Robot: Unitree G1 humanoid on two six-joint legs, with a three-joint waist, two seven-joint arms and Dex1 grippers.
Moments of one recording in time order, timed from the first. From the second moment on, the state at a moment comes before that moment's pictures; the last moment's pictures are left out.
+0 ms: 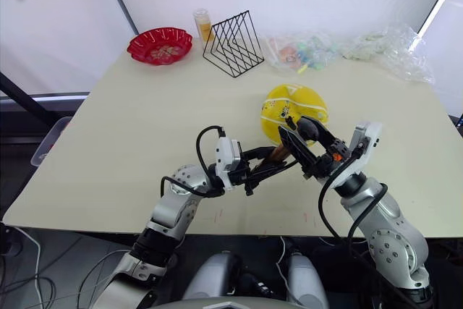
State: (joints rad) left arm -0.33 0.17 -0.27 0.06 -0.26 -0.07 -0.96; right arm -0.02 -0.29 -0.12 -0.57 0.95 0.46 0.45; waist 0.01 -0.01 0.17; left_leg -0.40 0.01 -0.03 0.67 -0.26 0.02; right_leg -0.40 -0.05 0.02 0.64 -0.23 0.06
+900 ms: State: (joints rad) left arm -0.35 0.25 -0.27 0.13 -0.26 -0.07 -1.01; right arm -0.04 -0.41 -0.10 -0.56 0.94 0.48 0.53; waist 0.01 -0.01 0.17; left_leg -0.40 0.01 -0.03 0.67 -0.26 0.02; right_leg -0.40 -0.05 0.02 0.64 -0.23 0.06
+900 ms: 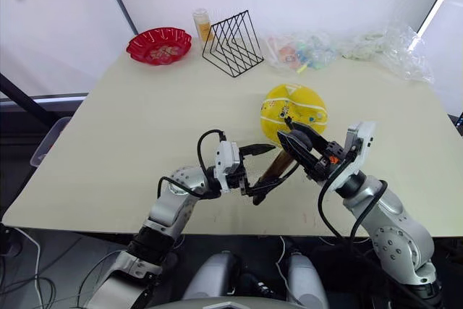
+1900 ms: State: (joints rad) left arm -0.60 0.29 -0.39 0.50 -0.20 -0.12 -1.50; right arm -0.36 -0.69 0.04 -0.40 0.77 0.42 1.23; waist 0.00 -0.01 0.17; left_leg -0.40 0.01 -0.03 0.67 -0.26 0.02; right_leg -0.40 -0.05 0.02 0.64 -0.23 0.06
